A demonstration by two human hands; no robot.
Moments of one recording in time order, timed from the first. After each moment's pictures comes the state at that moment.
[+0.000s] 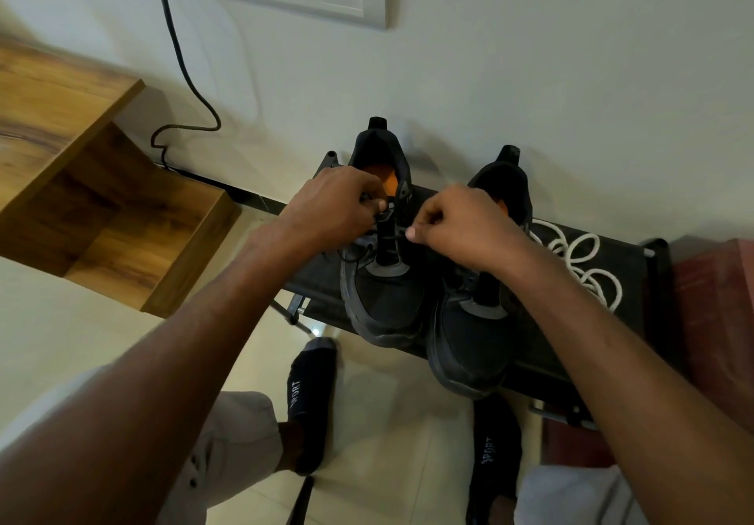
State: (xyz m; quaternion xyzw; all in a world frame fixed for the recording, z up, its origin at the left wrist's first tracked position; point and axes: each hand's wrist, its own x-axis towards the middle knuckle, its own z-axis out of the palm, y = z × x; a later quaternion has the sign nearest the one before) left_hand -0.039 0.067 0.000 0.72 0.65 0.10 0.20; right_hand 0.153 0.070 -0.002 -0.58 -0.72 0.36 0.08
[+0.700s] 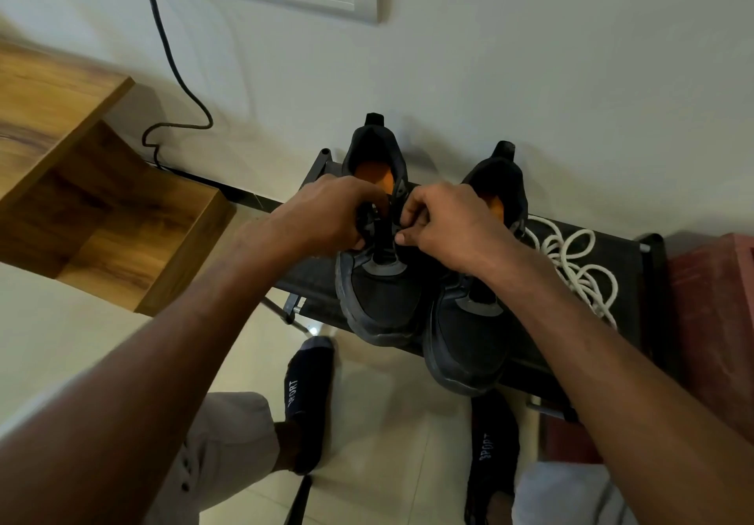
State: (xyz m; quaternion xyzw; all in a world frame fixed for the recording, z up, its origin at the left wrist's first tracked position) left_hand -0.040 0.061 0.007 0.78 0.58 0.01 0.23; right_hand 0.147 0.067 -0.007 -0.58 -0.75 0.32 0.08
